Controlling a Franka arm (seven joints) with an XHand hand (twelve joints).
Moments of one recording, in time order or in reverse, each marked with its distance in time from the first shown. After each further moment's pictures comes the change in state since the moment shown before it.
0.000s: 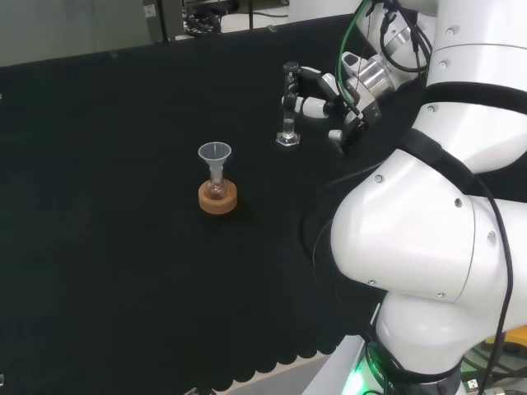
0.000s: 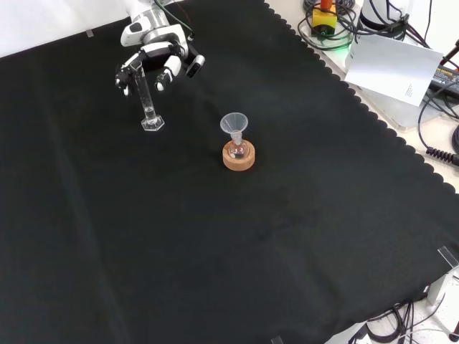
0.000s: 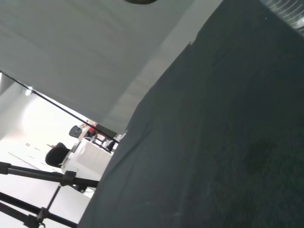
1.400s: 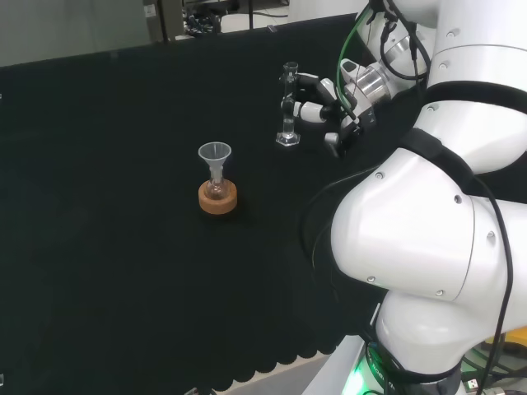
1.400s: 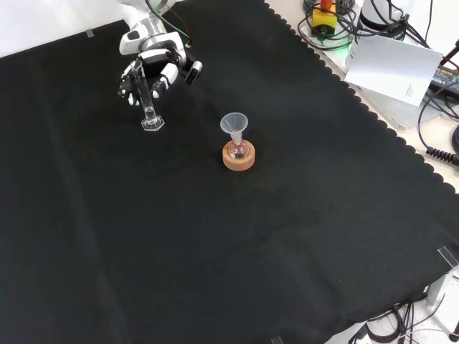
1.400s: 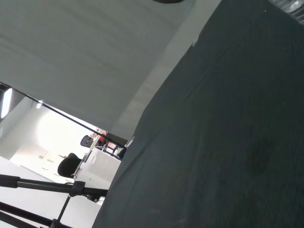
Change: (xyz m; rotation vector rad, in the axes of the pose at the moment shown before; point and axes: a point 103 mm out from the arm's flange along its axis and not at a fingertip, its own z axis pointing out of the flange) arm -0.012 0.007 0.008 -0.014 0.062 0.014
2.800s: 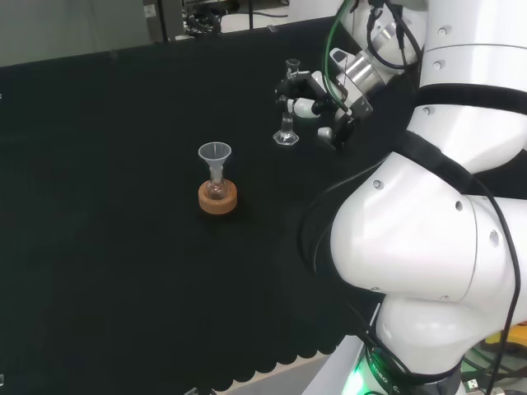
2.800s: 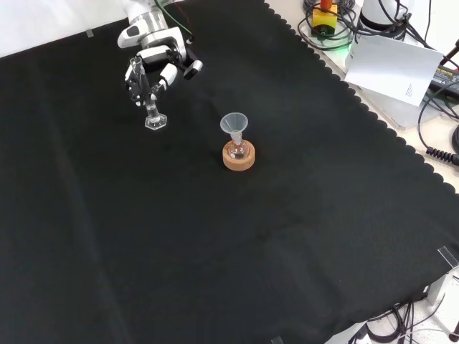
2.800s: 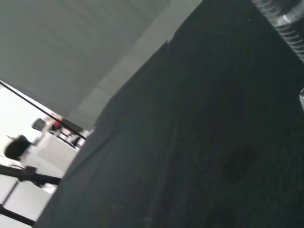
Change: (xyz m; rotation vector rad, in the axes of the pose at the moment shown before) arm 0.019 0.008 0.001 0.020 -0.204 0.033
